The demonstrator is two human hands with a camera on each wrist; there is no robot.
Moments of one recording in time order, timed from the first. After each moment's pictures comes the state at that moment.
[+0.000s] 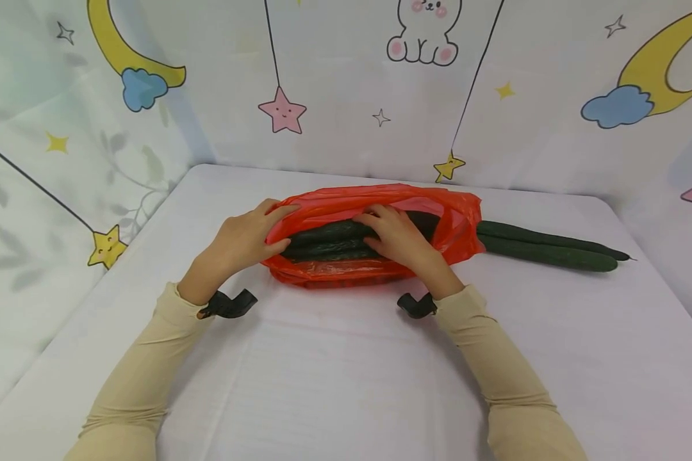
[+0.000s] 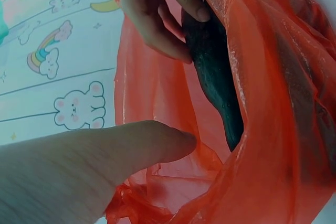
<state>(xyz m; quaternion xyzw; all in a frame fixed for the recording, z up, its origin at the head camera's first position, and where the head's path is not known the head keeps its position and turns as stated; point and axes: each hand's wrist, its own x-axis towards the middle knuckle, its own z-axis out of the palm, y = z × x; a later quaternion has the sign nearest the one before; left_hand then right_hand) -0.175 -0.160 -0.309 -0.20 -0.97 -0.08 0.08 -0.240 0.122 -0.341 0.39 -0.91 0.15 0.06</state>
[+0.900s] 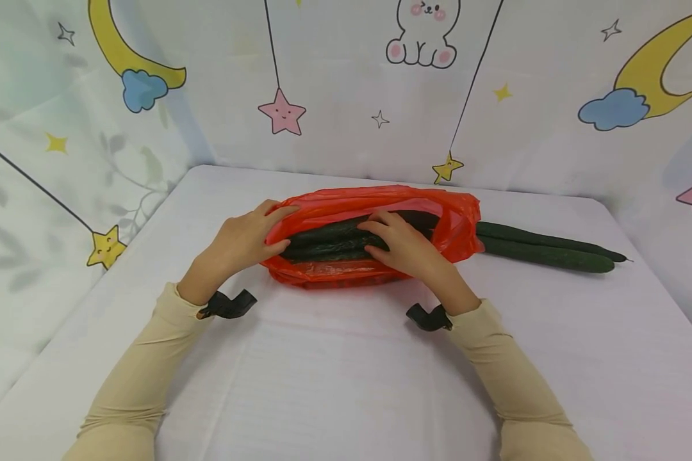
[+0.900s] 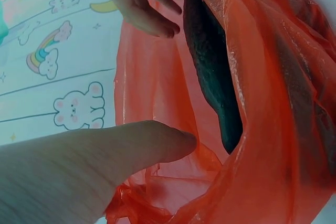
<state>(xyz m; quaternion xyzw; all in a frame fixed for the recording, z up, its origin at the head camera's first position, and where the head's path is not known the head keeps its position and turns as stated) -0.175 -0.160 -0.309 -0.20 -0.97 -0.08 0.07 -0.216 0.135 -0.332 0.39 -0.90 0.19 0.05</state>
